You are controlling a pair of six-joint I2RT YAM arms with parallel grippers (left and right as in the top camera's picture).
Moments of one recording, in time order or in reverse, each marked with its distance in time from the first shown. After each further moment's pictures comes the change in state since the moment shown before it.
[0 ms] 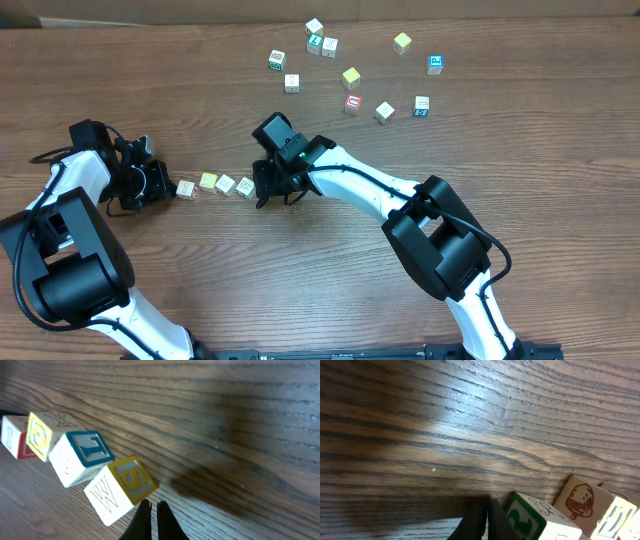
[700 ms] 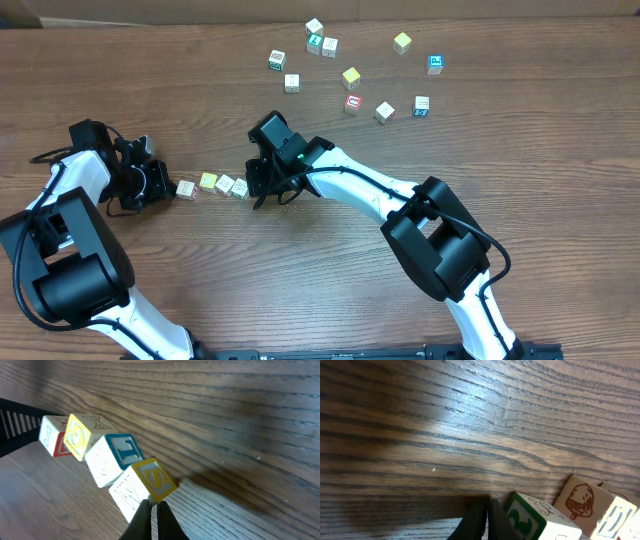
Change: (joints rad) left arm 0.000 0.000 0.000 0.000 0.000 0.000; right arm 0.008 0.000 0.000 0.061 -0.063 0.001
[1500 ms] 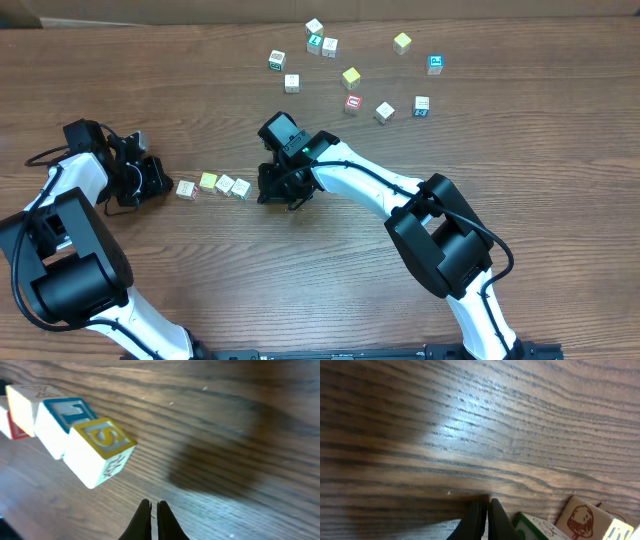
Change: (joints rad) left arm 0.014 0.000 -0.008 0.084 0.021 -0.031; right arm -0.027 0.000 0.014 -0.185 -0.063 0.088
